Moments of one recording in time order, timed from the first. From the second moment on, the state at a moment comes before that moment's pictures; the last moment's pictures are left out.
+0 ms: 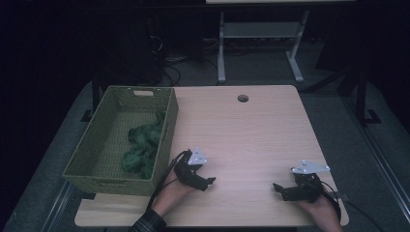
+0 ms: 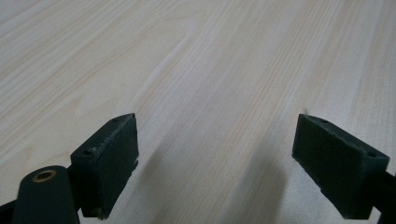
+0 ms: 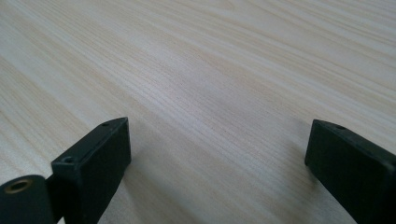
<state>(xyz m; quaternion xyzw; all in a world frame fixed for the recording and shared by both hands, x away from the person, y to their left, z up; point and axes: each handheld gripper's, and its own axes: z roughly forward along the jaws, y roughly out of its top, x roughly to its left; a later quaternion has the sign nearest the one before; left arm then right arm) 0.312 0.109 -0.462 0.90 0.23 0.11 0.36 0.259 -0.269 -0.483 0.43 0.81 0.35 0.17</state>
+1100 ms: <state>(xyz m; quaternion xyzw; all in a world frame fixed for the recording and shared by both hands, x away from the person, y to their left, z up) 0.315 0.112 -0.418 0.89 0.23 0.08 0.39 0.259 -0.269 -0.483 0.43 0.81 0.35 0.17</state>
